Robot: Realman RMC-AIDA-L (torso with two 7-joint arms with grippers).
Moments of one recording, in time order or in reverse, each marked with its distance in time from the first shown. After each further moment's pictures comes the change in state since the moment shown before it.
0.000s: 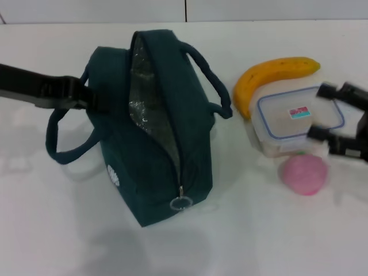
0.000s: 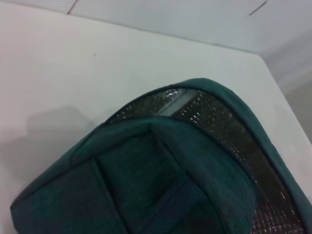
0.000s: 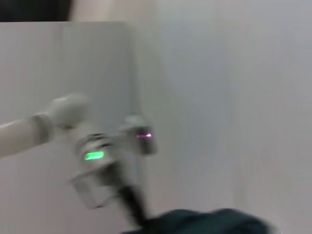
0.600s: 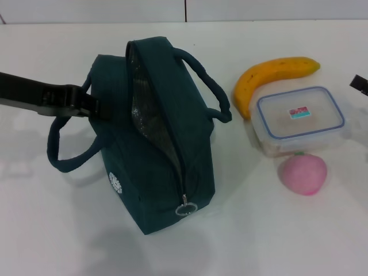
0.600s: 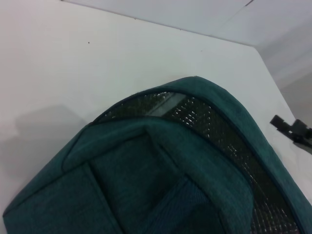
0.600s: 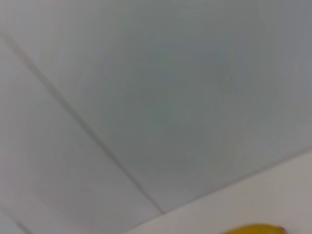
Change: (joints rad) left arm 0.016 -0.016 0.000 0.006 -0.003 0.010 0.014; right arm 0.013 -0.013 0.172 0.141 0.006 0.504 0.486
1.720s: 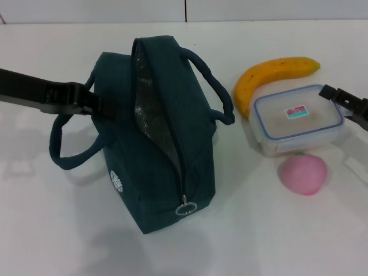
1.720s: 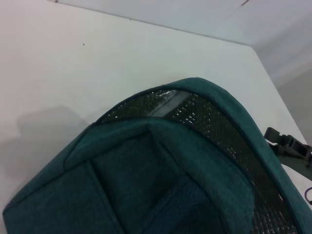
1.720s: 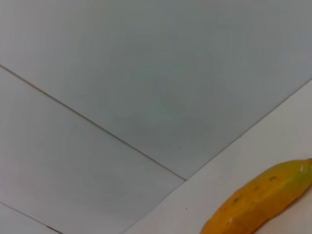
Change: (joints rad) left arm -0.012 0.000 0.001 -0.008 0.000 0.000 0.002; right arm 0.073 0.002 -0.033 0.158 0.005 0.025 0.151
